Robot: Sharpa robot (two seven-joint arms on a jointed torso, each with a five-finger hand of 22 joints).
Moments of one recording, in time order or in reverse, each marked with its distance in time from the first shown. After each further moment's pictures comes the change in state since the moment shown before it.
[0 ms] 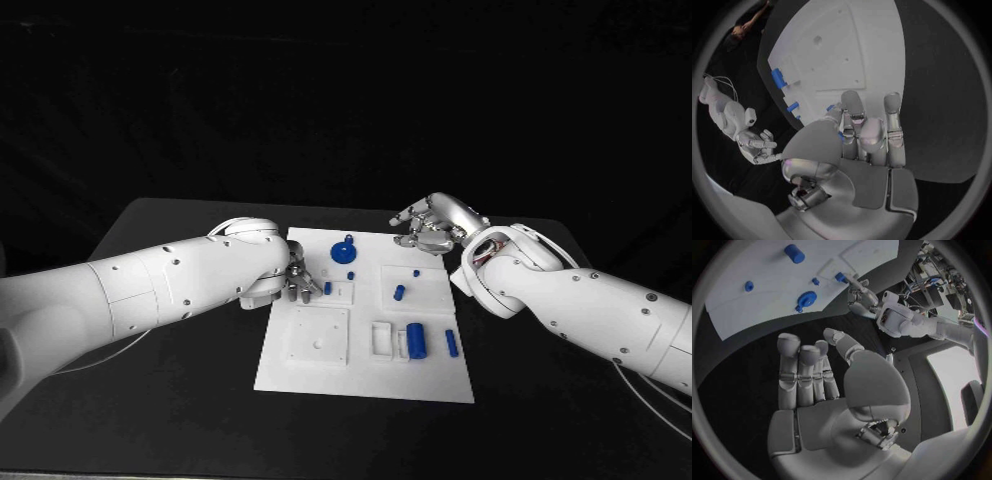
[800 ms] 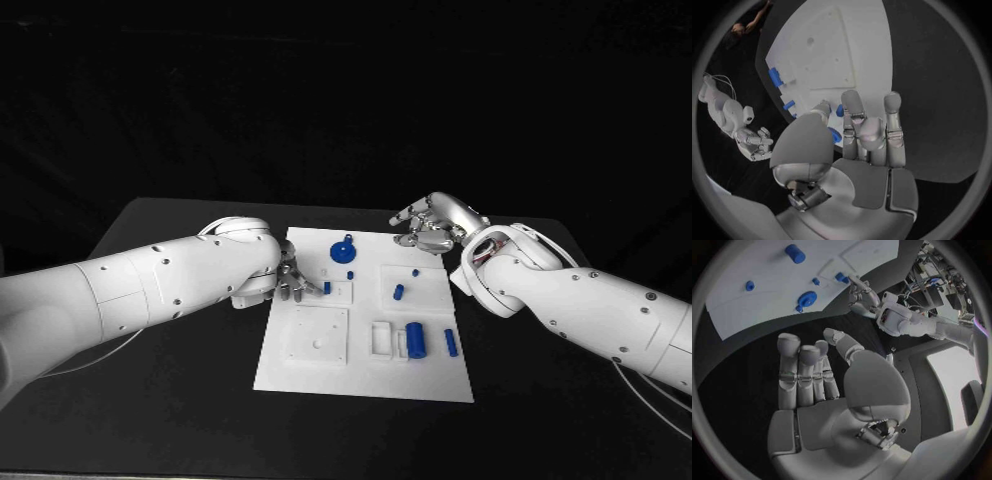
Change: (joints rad) left arm 0.003 -0.028 0.000 0.004 -0.001 -0.003 -0.001; left_hand -0.010 -0.241 0.072 0.237 -0.117 0.011 0.003 -0.006 -0.011 0.000 0.000 -0.012 -0.028 -0.007 -0.007 -0.020 -0.025 0.000 0.000 -0.012 -0.006 0.000; right arm 0.000 -0.001 0.000 -0.001 0.001 0.000 0.002; right_hand 0.000 0.000 0.000 0.000 0.000 0.000 0.000 0.000 0.000 0.000 0.000 0.000 0.000 0.000 0.000 0.000 -0.001 0.000 0.000 0.000 0.000 0.000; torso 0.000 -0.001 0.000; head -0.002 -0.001
